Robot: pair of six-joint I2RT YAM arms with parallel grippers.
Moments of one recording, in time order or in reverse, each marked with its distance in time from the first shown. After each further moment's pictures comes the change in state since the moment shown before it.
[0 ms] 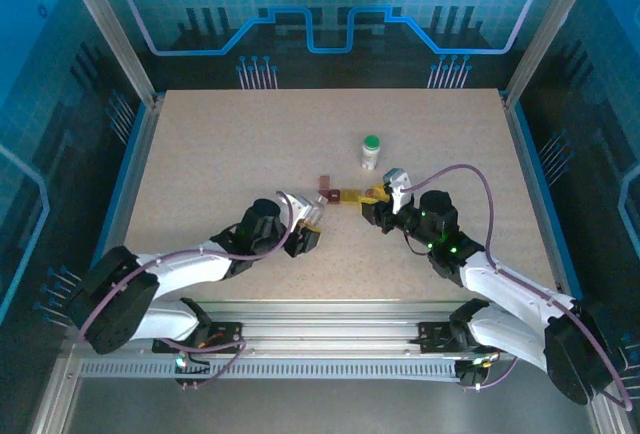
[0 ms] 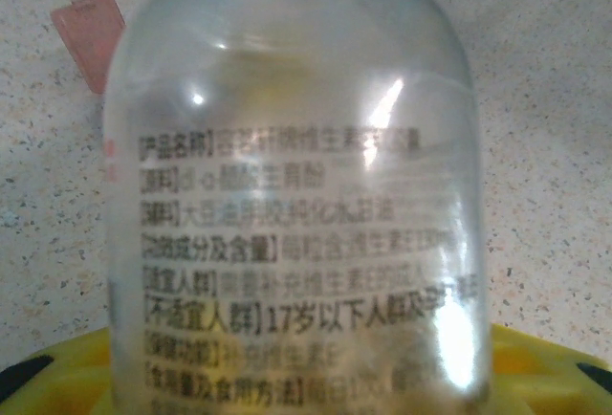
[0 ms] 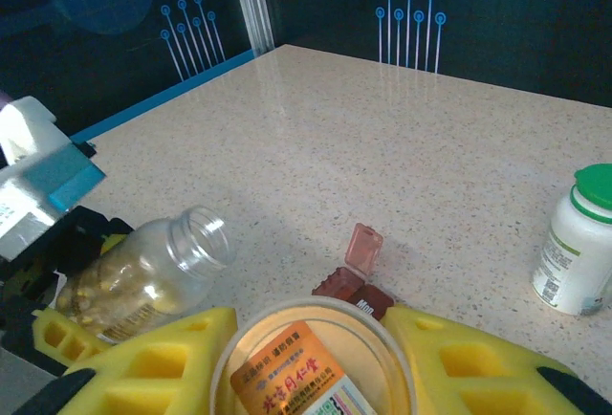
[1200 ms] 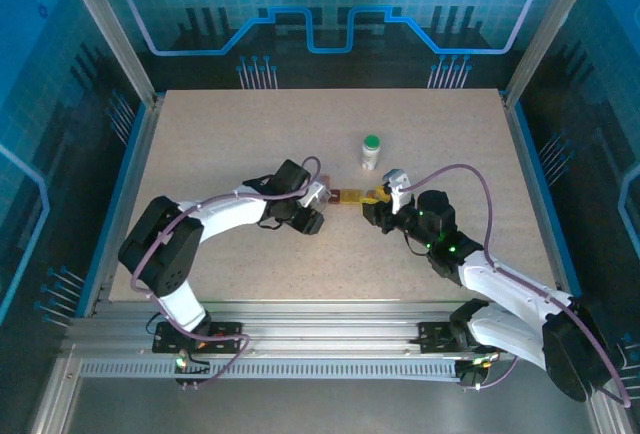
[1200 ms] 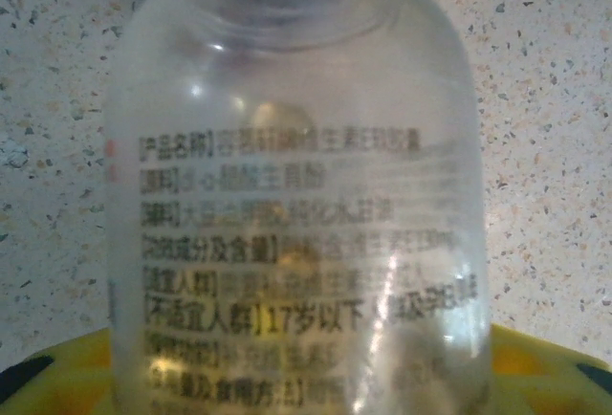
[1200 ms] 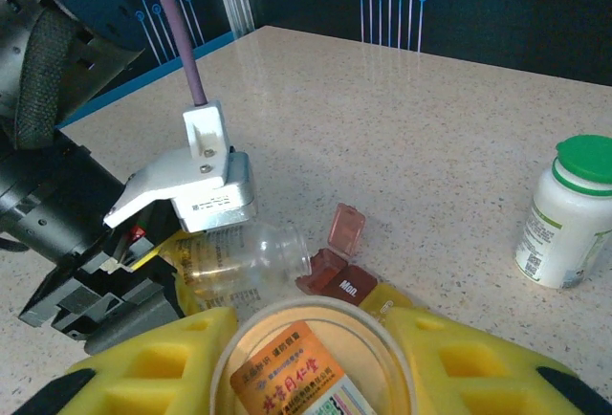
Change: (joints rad) left arm 0.080 0.381 0.555 -0.713 0.012 0.055; right arm 0.000 0.018 0.000 -0.026 0.030 0.000
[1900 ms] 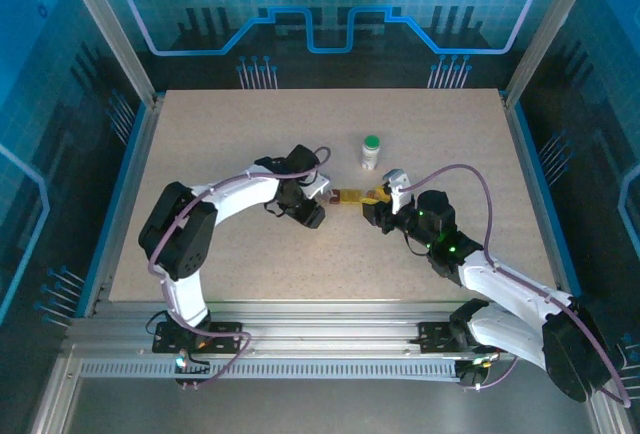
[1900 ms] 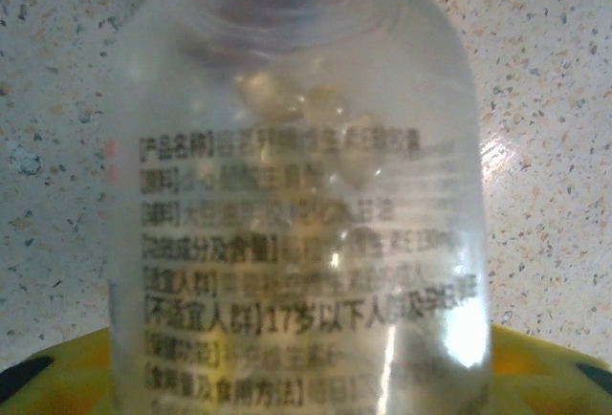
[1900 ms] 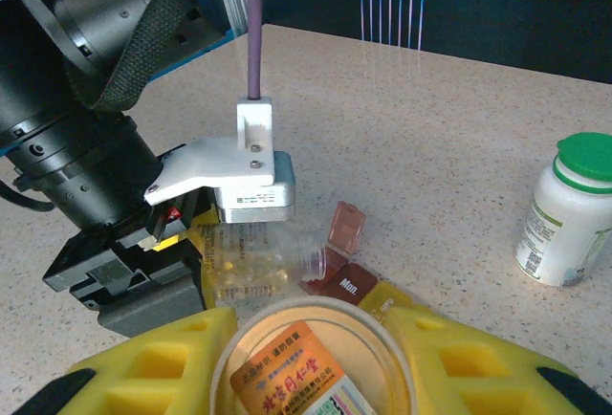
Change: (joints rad) left arm 0.015 0.137 0.245 -0.297 -0.001 0.077; right arm 0.000 0.000 0.000 -0.002 0.000 0.000
